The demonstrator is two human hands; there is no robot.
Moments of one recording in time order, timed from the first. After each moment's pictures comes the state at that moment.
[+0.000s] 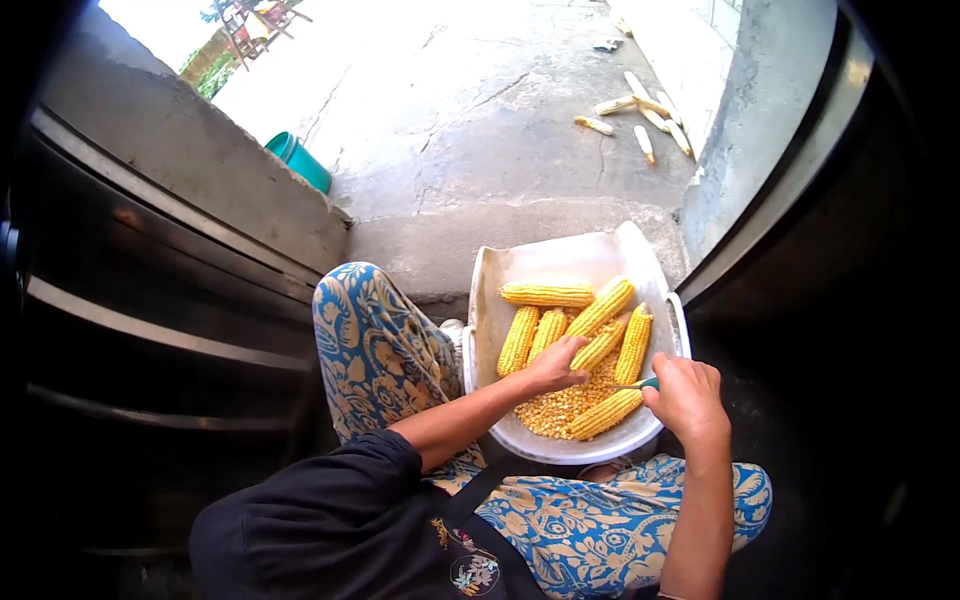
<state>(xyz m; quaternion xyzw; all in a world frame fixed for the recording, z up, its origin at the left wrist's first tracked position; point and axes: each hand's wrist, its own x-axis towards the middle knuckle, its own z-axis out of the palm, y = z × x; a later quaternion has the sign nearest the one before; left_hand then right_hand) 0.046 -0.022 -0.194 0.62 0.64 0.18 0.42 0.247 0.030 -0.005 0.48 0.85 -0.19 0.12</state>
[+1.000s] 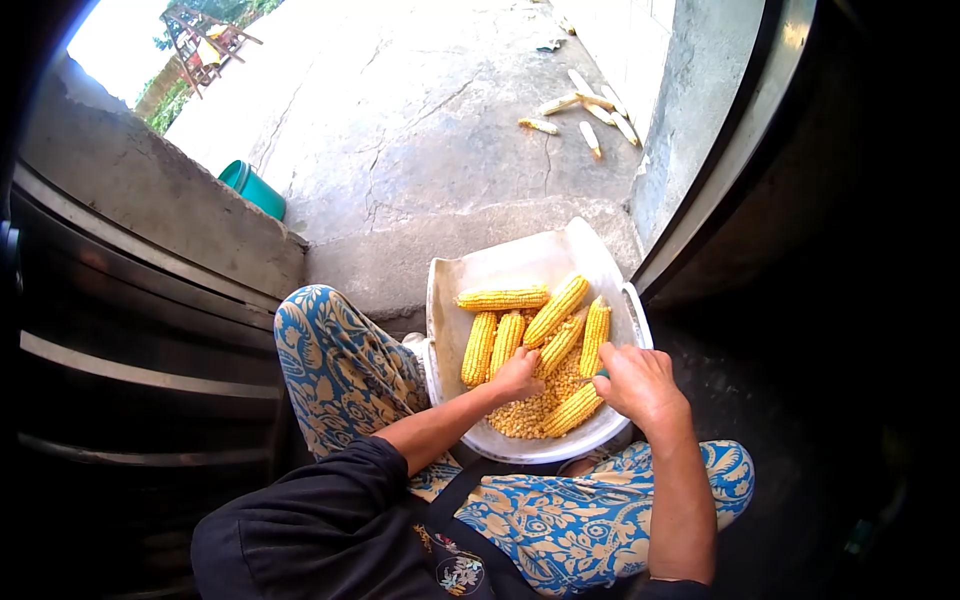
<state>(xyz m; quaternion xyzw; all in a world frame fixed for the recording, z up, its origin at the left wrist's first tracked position) 0.052 -0.032 -0.224 0.59 0.69 0.06 0.41 0.236 0.030 0.001 0.48 0.83 -0.23 0.15</state>
